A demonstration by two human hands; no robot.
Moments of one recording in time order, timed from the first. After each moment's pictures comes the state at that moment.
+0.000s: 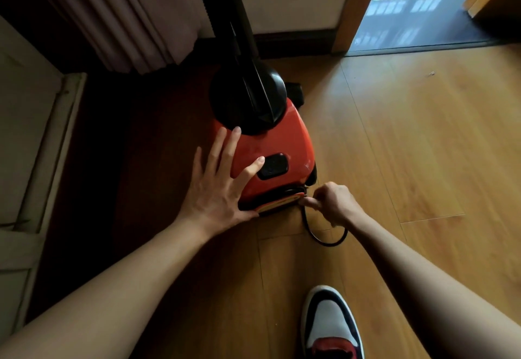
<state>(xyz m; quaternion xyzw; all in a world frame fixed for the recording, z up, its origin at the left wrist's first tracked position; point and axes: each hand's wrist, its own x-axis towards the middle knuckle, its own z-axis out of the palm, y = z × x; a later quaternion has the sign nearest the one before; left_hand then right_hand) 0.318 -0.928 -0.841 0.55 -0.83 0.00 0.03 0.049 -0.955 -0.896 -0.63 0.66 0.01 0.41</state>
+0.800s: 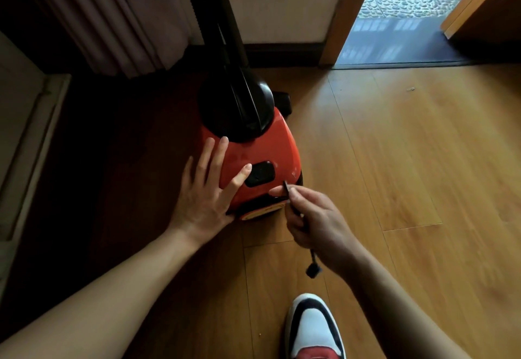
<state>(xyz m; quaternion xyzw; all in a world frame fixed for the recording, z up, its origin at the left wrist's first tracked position) 0.315 -0.928 -0.861 0.56 -0.82 0.02 0.09 0.082 -0.903 -0.811 -0.40 0.45 -0.35 0.72</state>
